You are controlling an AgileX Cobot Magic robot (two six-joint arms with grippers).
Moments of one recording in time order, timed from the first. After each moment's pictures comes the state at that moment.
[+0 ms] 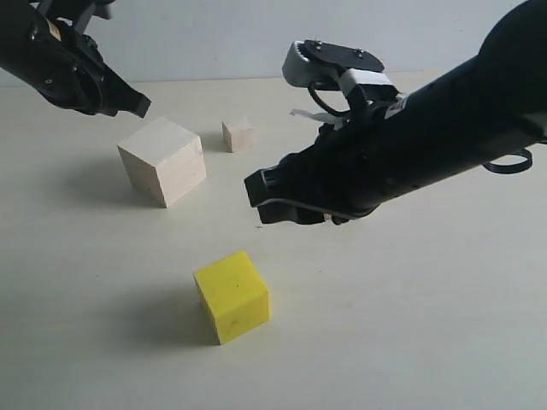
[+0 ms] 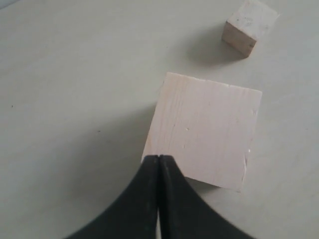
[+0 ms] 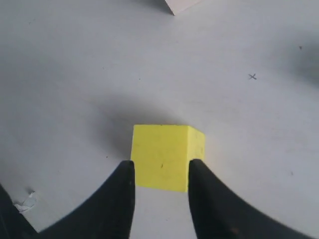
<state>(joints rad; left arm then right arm) -0.34 1.75 -1.23 0.08 0.54 0.10 0.66 1.47 -0.87 0.70 0.51 -0.31</state>
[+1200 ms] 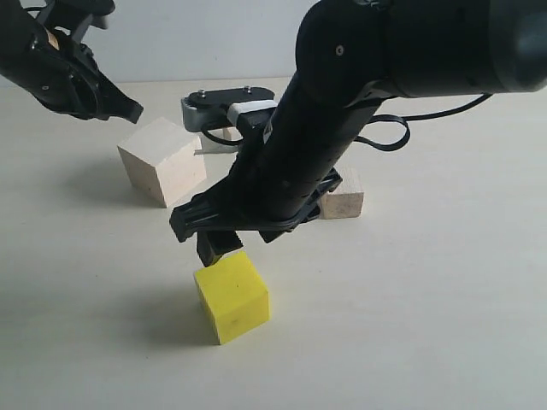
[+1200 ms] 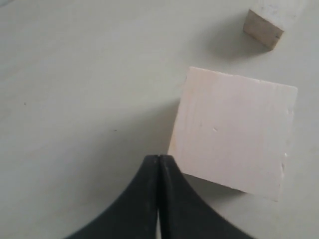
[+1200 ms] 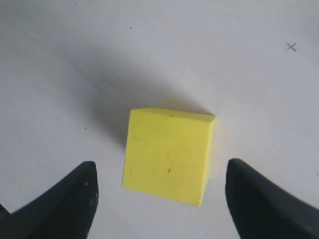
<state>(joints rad) -0.30 1.79 -1.23 0.11 0.51 0.11 0.79 1.78 -1.21 0.34 0.77 0.01</state>
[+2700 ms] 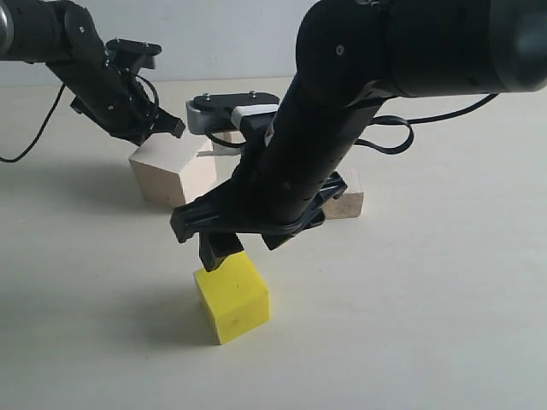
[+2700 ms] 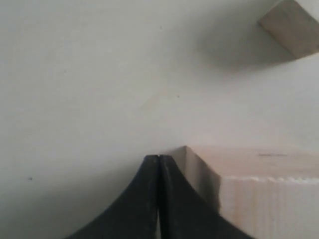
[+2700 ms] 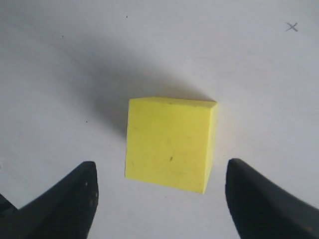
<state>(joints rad) -0.27 2.22 -1.62 -0.18 0.71 0.28 0.79 1.78 -1.21 0.34 0.81 0.06</state>
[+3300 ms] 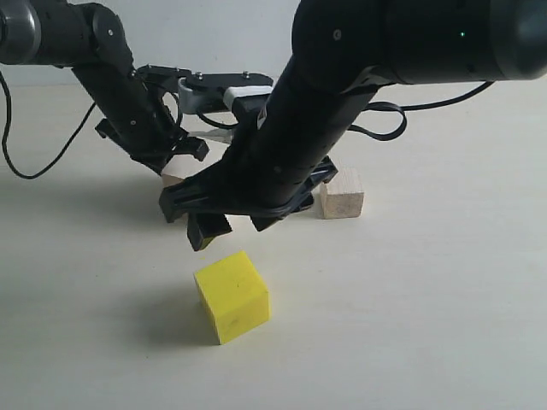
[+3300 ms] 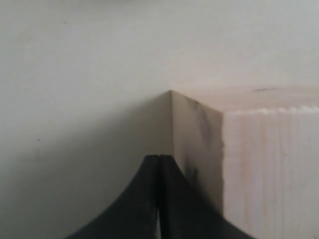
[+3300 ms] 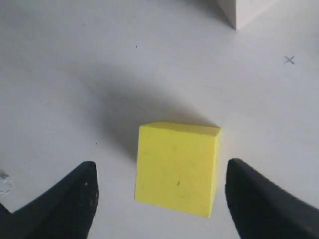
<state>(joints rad) -0.34 2.22 -1.62 -0.23 0.90 0.28 0.79 1.78 -1.25 0.34 0.78 0.06</state>
